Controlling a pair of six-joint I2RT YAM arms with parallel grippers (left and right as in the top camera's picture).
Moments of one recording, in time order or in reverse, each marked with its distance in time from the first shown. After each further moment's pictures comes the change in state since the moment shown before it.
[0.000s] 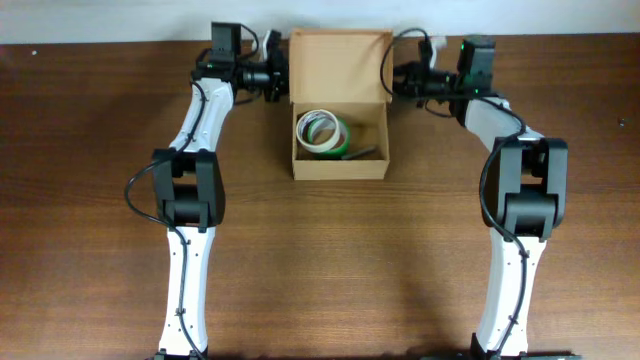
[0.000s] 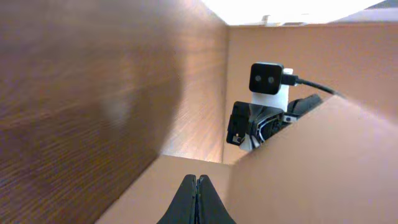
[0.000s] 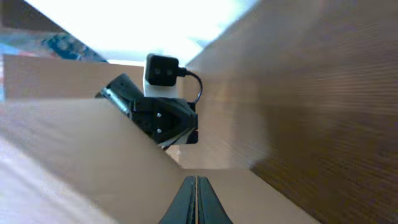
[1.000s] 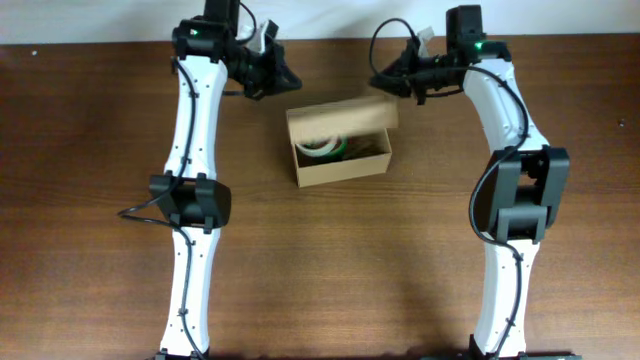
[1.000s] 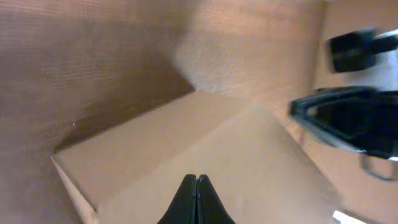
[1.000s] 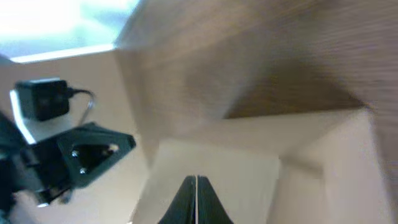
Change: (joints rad) left arm -0.045 0.000 0.567 -1.003 -0.423 0.415; right arm 0.067 -0.041 0.393 -1.060 0.267 -0.359
